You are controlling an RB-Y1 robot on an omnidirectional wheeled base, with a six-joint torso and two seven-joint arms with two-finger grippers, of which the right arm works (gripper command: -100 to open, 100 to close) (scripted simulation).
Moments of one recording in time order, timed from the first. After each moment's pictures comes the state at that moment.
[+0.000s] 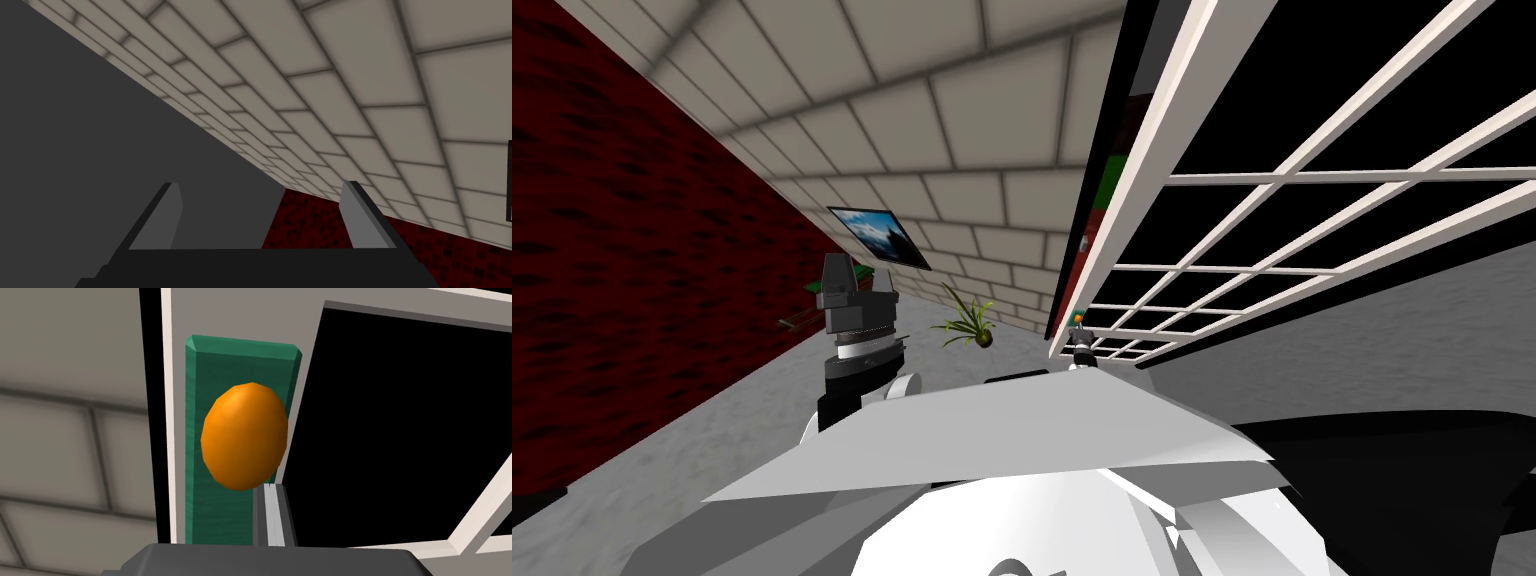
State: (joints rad) arm 0.04 -0.19 0.09 -0.75 -0.63 -0.85 -1.24
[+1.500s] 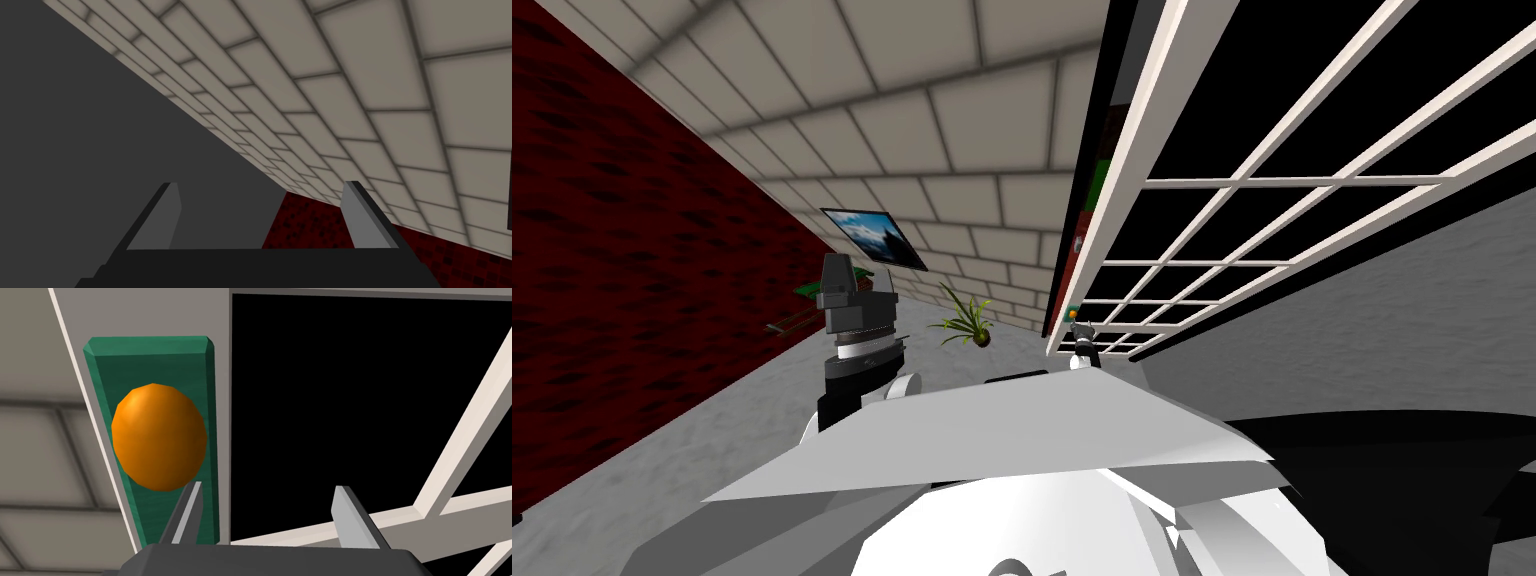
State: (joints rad) arm -0.01 -0.21 0.04 -0.76 -0.68 -0.72 -1.27
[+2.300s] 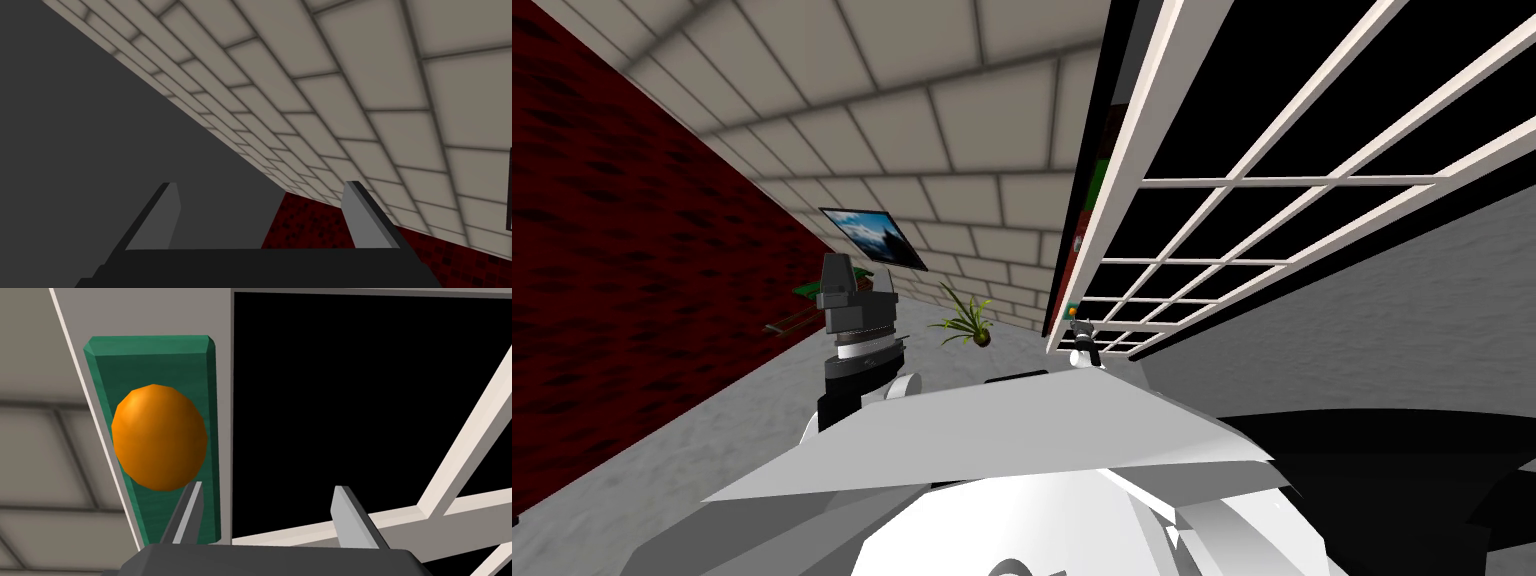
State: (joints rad) arm -0.07 -0.22 0.03 -0.72 -0.69 -0.67 -1.27
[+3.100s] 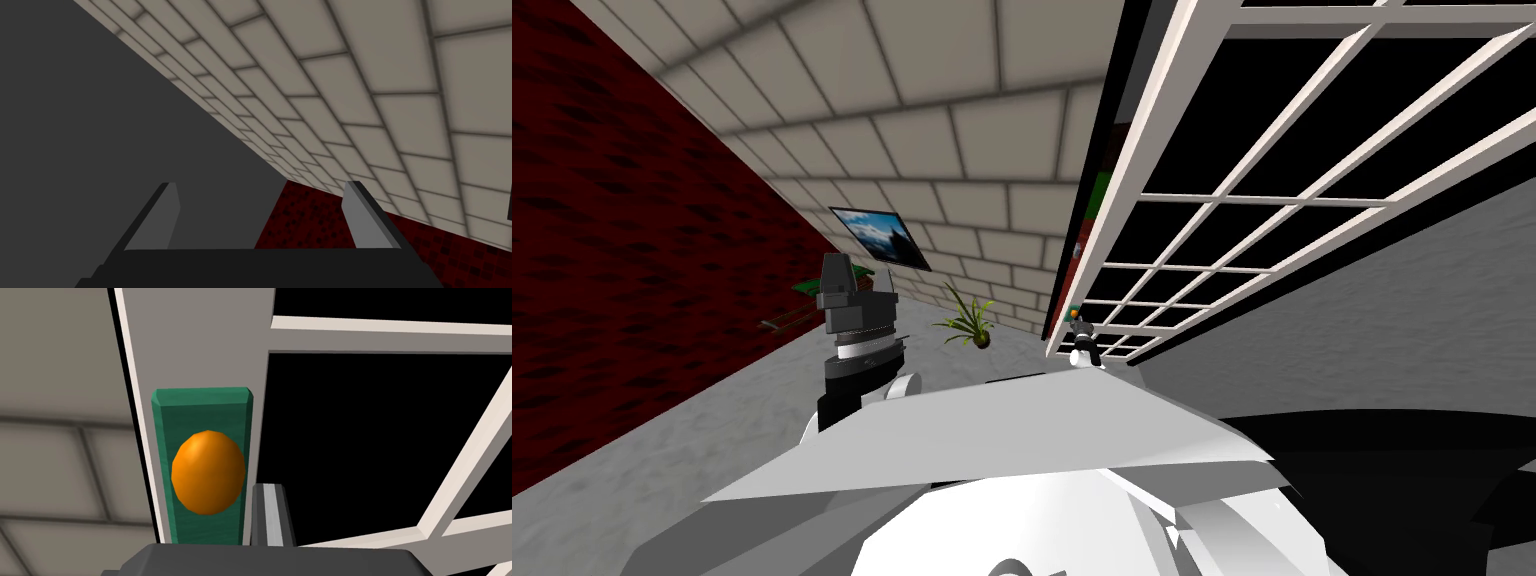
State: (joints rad) arm -0.05 -0.22 0.02 -0.76 -0.69 -0.66 -1.25
